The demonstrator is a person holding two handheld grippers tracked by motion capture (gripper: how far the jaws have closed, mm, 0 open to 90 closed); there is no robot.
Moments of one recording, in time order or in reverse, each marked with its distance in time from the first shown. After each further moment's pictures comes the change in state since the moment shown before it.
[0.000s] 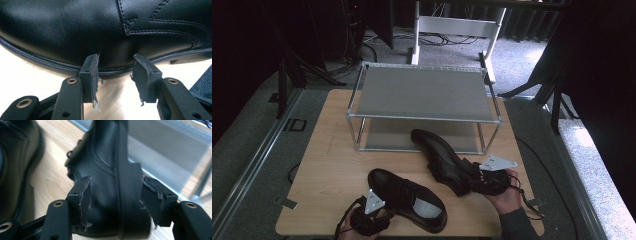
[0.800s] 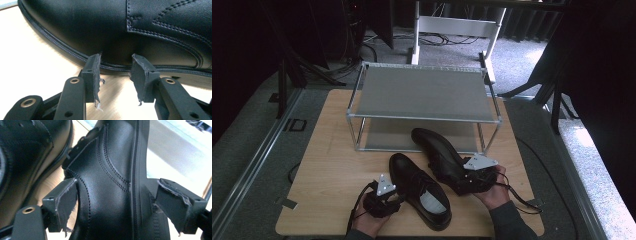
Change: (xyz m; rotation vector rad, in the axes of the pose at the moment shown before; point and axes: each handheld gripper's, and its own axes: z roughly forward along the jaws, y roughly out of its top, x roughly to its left) left arm 0.010 0.032 0.036 -0.031 -0.033 -0.009; right arm 0.014 0.012 0.031 0.042 -0.052 -0.120
